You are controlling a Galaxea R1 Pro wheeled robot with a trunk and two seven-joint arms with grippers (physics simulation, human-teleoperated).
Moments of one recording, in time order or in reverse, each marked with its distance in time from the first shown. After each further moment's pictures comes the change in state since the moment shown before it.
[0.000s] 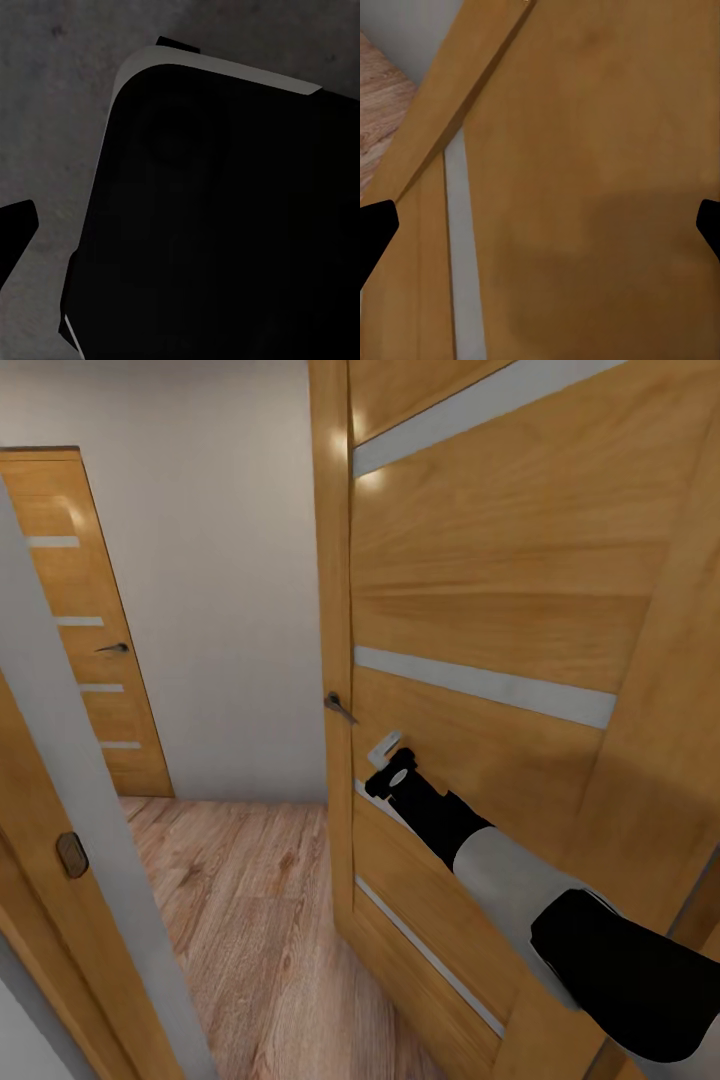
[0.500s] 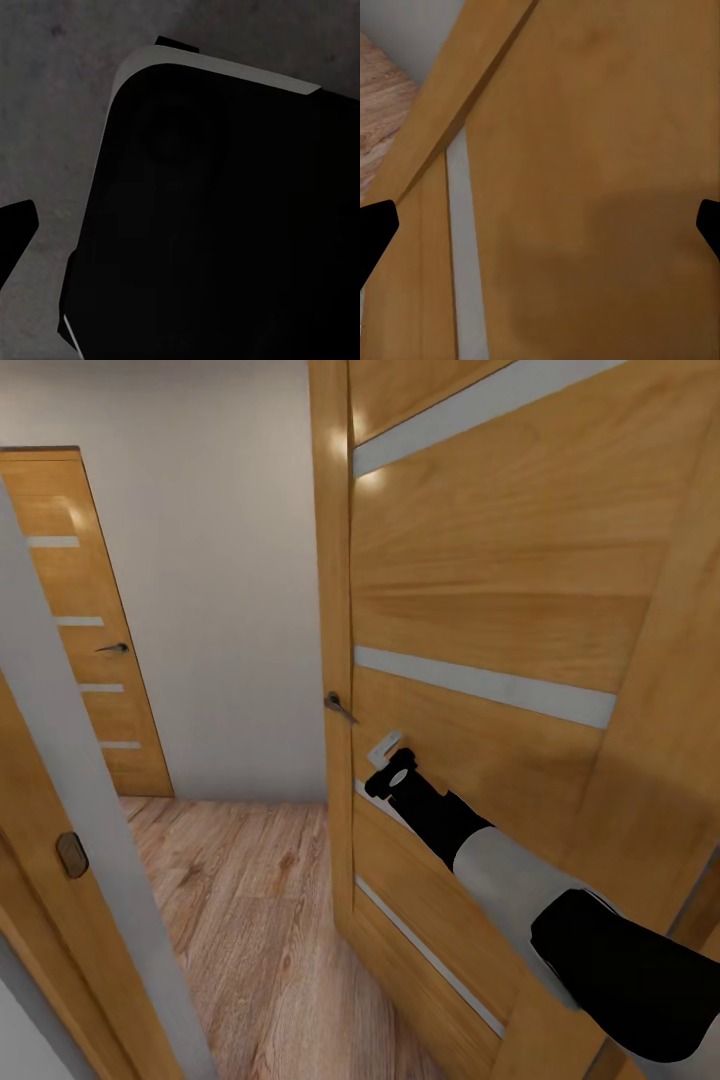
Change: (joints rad) left arm 0.000 -0.001 0.001 0.000 -0.001 0.000 0.000; right arm 0.000 0.000 -0.002 0.000 0.000 0.000 0.004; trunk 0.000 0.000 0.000
